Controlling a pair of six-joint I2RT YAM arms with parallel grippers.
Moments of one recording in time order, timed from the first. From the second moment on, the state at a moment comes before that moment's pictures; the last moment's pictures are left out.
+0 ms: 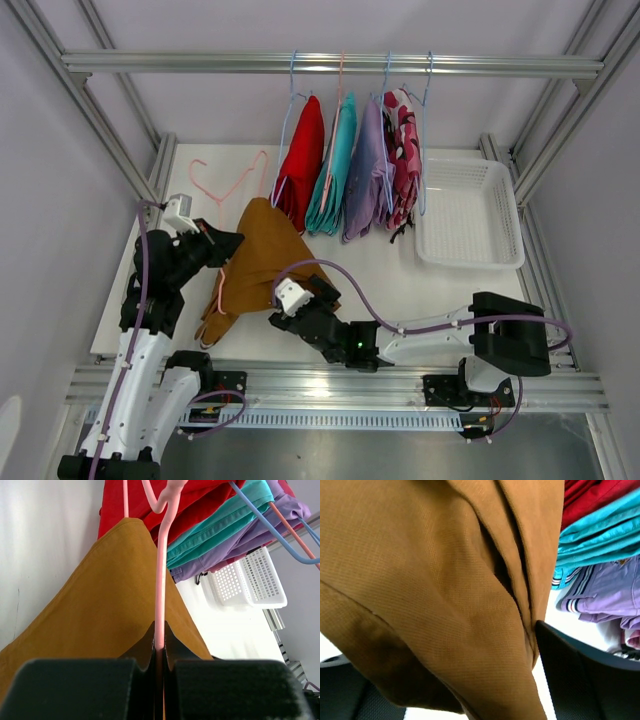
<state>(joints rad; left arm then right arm) -0.06 0.65 0.68 -0.28 0.41 -0.52 1.44 1.59 0.84 0.40 0.81 -0.12</state>
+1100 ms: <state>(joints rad) -0.07 0.65 0.68 -0.30 0.43 -0.52 1.64 1.55 1.14 0.30 1.02 -0.36</state>
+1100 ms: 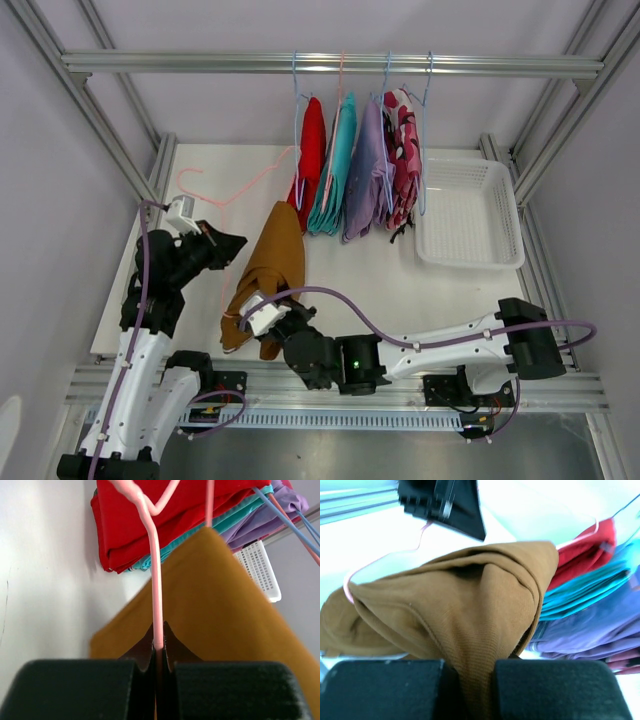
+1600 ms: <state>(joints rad) -0.07 0.71 0.75 -0.35 0.43 -0.57 1.71 1.56 1.44 0.24 1.12 -0.69</state>
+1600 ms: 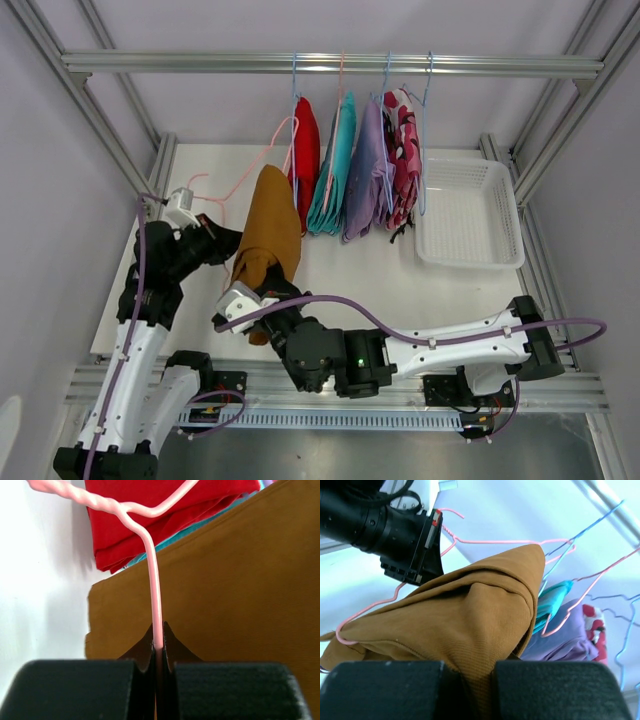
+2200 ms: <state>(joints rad) -0.08 0.88 0.83 -0.54 0.20 -0.53 1.77 1.63 1.75 0.24 1.20 -0.90</state>
